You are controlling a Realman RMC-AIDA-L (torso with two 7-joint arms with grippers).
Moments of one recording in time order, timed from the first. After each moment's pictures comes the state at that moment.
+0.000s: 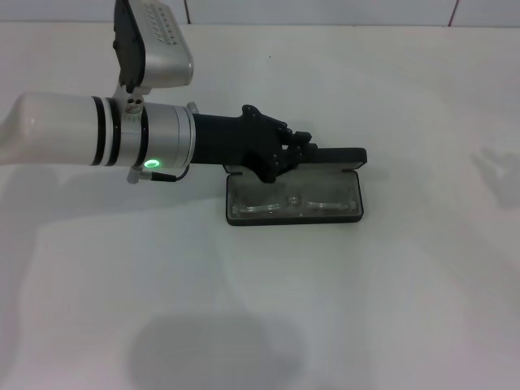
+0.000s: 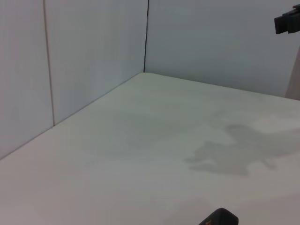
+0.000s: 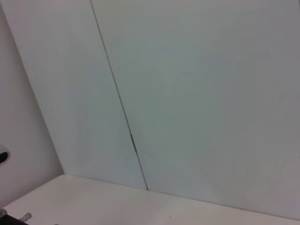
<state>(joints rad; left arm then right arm) -0.73 -2.08 1.17 0.51 1.74 1.16 -1.35 0.13 2.00 -0.81 -1.28 -1.59 -1.48 1.82</state>
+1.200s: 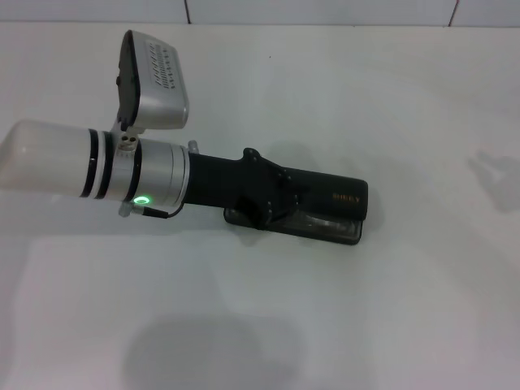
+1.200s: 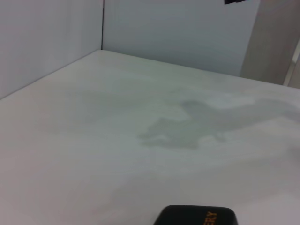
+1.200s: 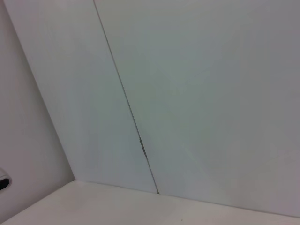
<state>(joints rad) -0.69 -2.09 1.19 0.51 1.81 1.27 -1.33 0.13 2.00 -0.81 -1.23 -1.57 -1.50 1.81</state>
